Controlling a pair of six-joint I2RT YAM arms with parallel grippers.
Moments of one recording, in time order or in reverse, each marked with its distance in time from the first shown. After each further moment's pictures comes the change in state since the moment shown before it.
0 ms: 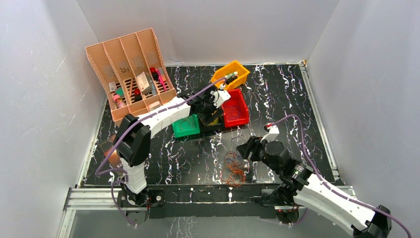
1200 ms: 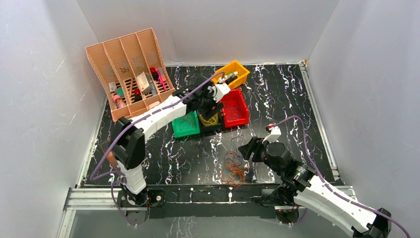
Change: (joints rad) left arm 0.008 -0.005 0.040 0.036 -0.006 -0.009; right arm 0.000 -0.045 0.000 -0.052 0.016 0.000
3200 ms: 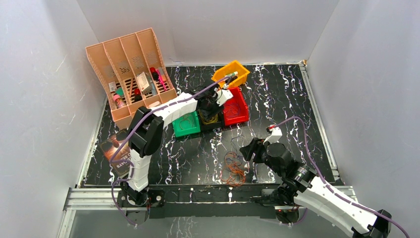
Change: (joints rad) left arm 0.026 0.207 0.103 -0.043 0.035 0.077; right arm 0.000 -0.025 0.000 -0.049 0.013 -0.003
